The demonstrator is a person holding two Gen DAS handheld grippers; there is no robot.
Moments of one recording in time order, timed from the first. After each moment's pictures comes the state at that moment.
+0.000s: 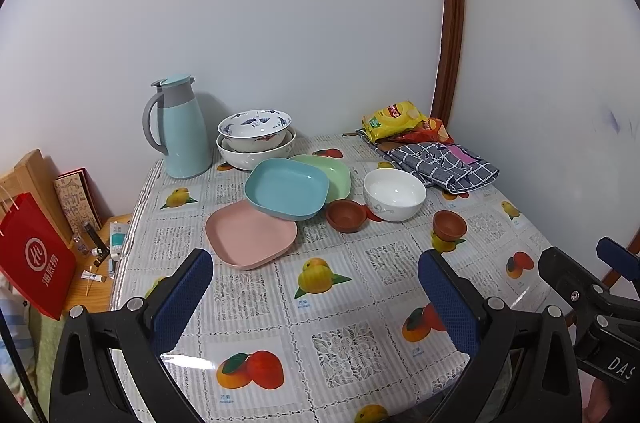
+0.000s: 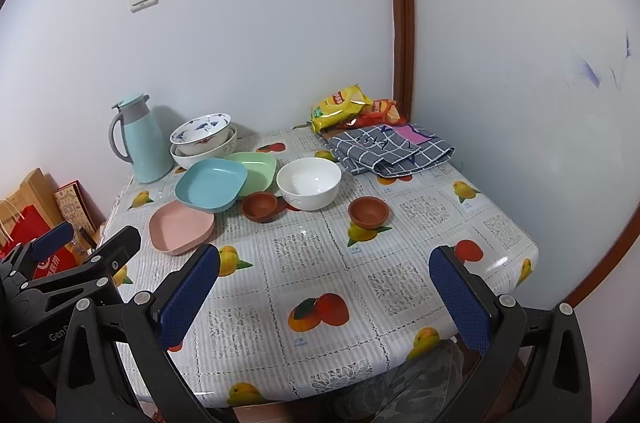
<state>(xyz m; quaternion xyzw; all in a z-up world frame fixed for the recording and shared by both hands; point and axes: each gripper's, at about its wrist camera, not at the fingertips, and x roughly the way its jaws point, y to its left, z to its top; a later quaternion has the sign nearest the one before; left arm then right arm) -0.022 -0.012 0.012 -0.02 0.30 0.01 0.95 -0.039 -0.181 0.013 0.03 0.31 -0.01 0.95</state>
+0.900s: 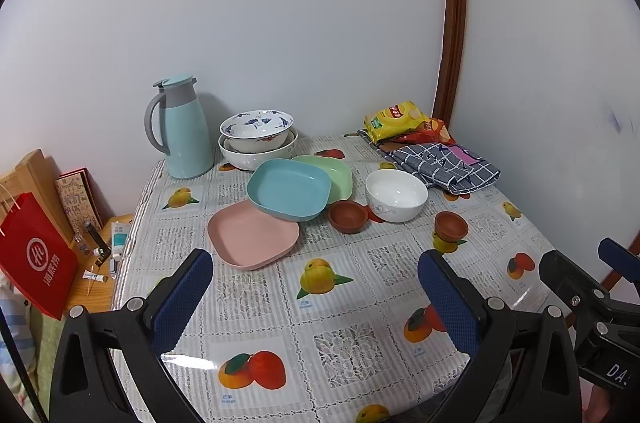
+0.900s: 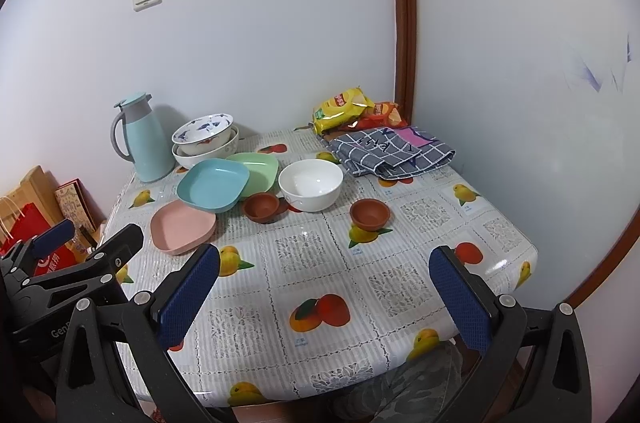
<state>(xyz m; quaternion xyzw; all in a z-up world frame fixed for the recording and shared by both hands) -0.022 -0.008 0.012 -0.02 0.31 0.01 0.95 -0.040 -0.177 0.015 0.03 0.31 -0.01 0.95</state>
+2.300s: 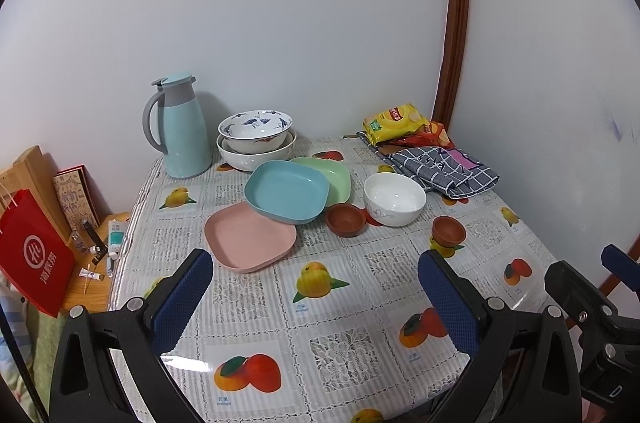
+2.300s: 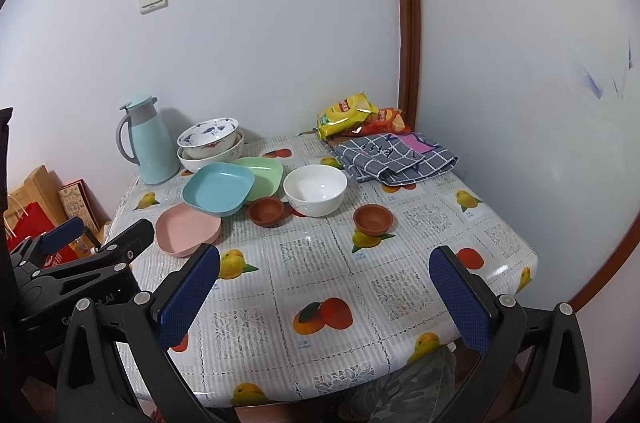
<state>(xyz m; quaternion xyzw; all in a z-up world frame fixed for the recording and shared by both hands) -0.017 -0.013 0.013 -0.02 0.30 0.01 0.95 -0.044 -0.177 0.021 0.03 0.30 0.00 0.95</state>
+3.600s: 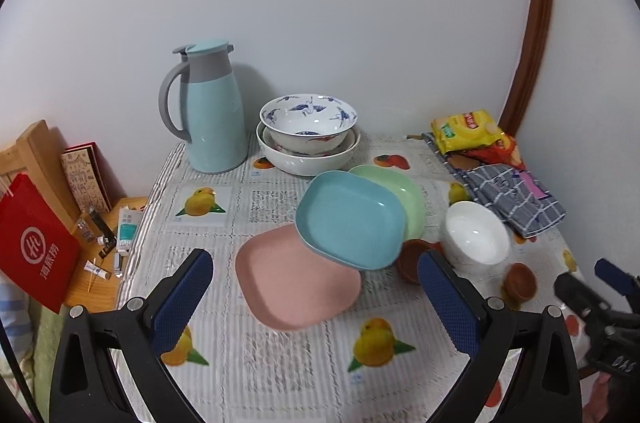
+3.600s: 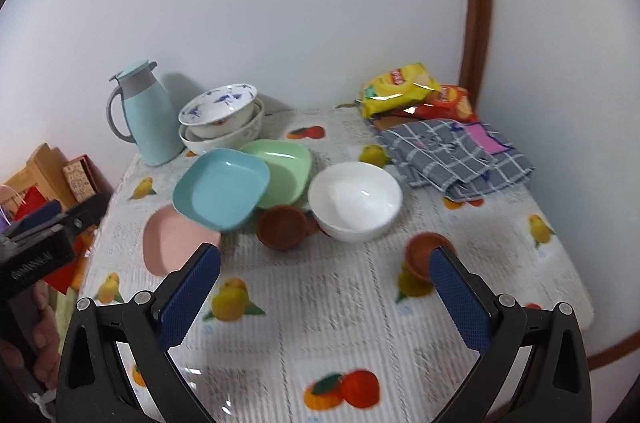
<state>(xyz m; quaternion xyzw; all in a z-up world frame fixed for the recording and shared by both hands) 0.114 0.063 -0.011 -0.06 0.36 0.08 0.93 0.130 -0.147 -0.014 0.01 0.37 0.09 0.92</state>
